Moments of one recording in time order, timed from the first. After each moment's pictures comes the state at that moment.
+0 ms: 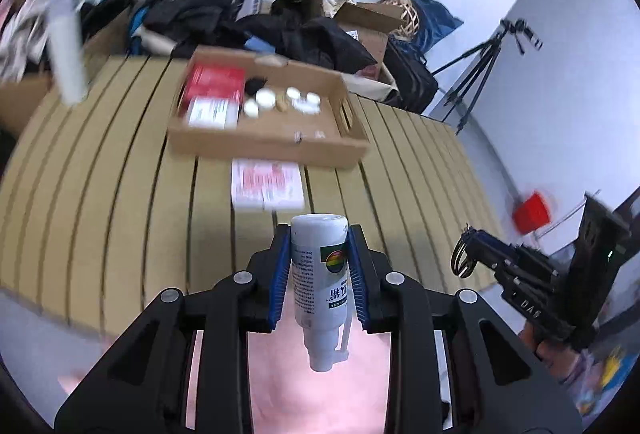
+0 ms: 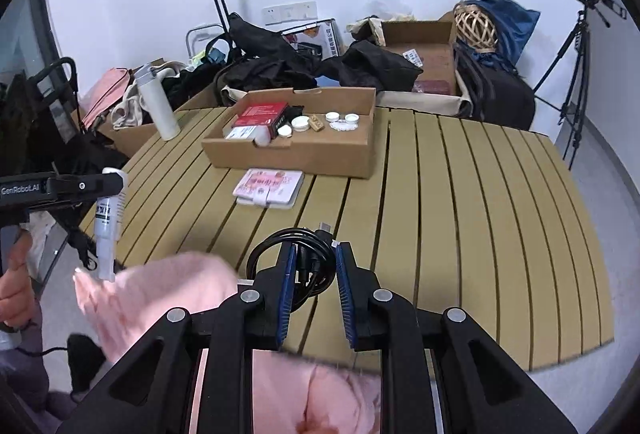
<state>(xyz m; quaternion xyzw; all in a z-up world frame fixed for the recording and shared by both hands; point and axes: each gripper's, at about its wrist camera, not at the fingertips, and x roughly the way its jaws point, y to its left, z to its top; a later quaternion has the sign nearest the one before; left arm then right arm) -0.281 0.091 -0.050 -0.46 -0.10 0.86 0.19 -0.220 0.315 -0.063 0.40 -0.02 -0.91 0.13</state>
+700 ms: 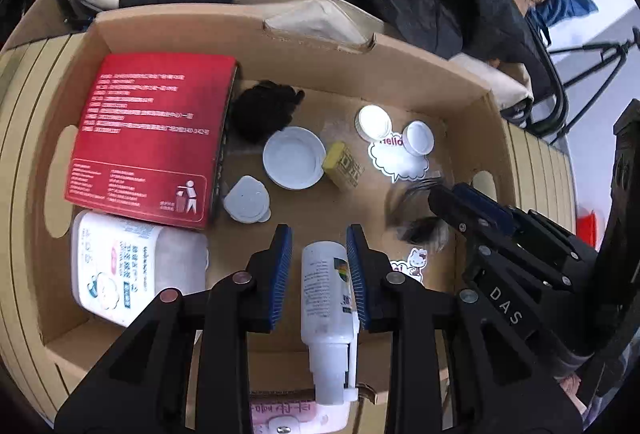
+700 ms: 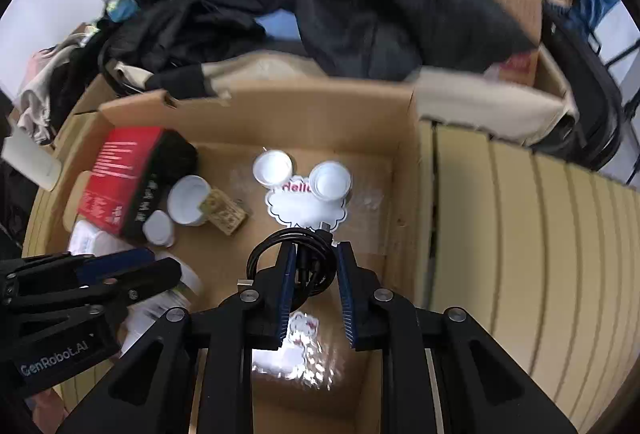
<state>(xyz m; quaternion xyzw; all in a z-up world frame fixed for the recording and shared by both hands) -0.574 0.157 -0.193 -0.60 -0.11 0.78 0.10 -0.587 0.274 -0.190 0.55 -0.01 -0.83 0.11</state>
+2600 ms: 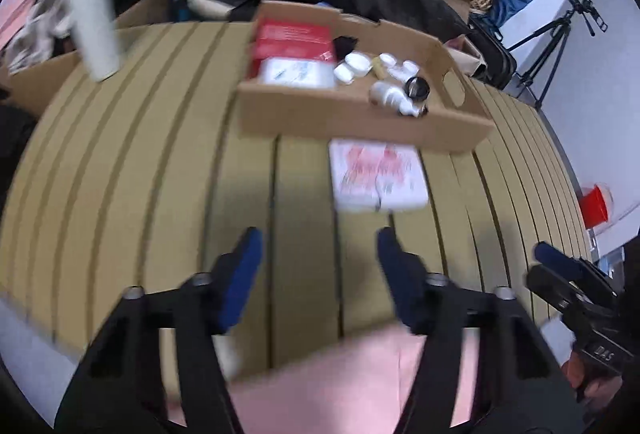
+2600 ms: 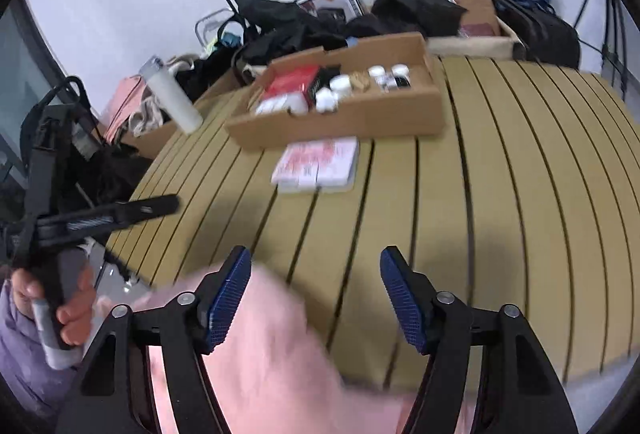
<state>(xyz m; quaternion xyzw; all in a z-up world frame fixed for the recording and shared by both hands) -0.347 0.055 -0.159 -0.50 -0.06 0.86 0.10 -0.277 0.269 -0.143 0.43 -0.09 -0.88 0.17</state>
